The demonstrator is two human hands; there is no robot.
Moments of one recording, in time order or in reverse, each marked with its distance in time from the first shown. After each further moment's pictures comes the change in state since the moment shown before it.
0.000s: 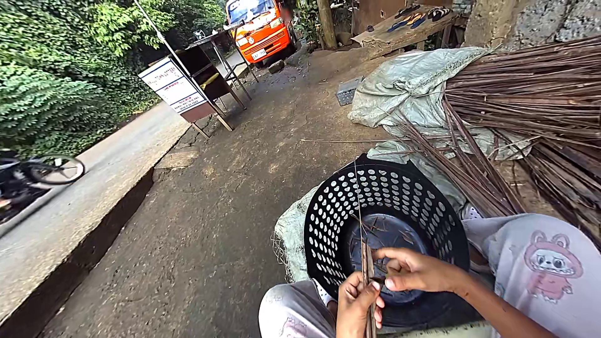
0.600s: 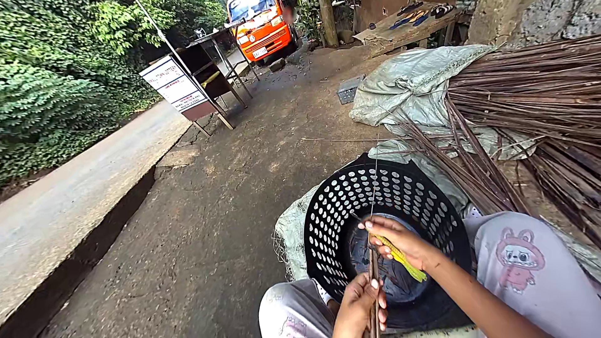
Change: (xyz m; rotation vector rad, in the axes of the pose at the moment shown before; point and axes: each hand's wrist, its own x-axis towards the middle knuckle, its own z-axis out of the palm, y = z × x) left_hand 0.008 0.003 -0.006 0.081 -0.181 -0.151; right_hand 0.036 -0.033 0.004 0.463 0.369 0.099
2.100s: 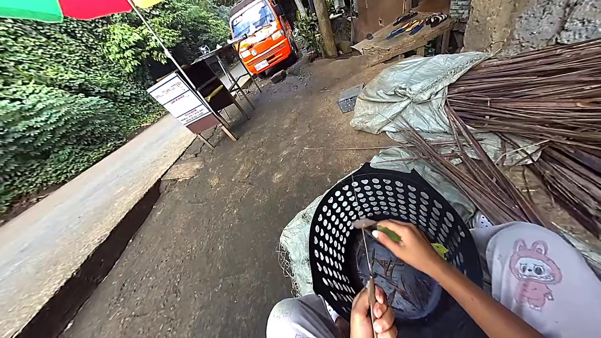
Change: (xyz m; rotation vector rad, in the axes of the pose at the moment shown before) left_hand 0.011 -0.005 0.005 -0.634 -0.098 0.015; right_hand 0.012 0.027 -0.020 -0.858 0.411 -0.685
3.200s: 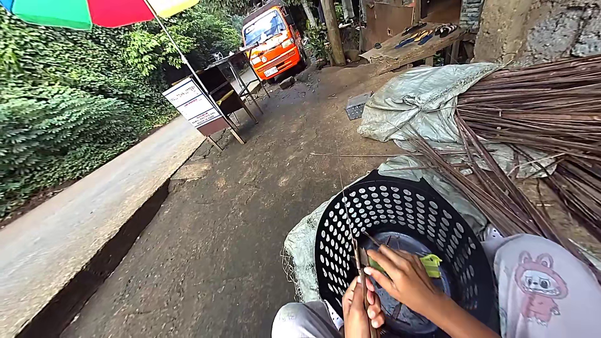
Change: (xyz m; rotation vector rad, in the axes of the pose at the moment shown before) left_hand -0.003 0.007 0.017 0.302 0.277 0.335; right_hand -0.018 -0.012 0.041 -0.319 0.302 -0.418
